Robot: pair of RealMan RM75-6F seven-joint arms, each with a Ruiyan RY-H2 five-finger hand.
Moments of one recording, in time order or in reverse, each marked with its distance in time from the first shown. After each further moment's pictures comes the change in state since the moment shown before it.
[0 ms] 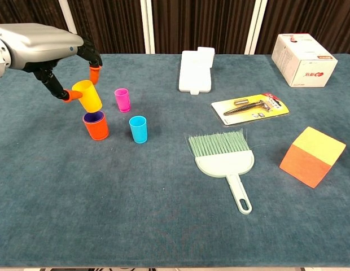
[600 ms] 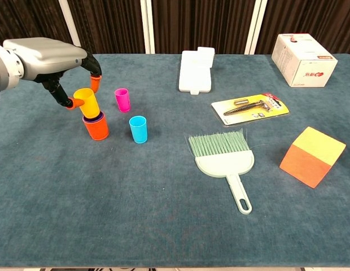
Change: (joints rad) left arm -0.026 -0.076 0.014 0.114 -0.037 -0.022 -0.010; right arm 0.001 -0.001 0.001 0.004 0.002 -0.002 0.001
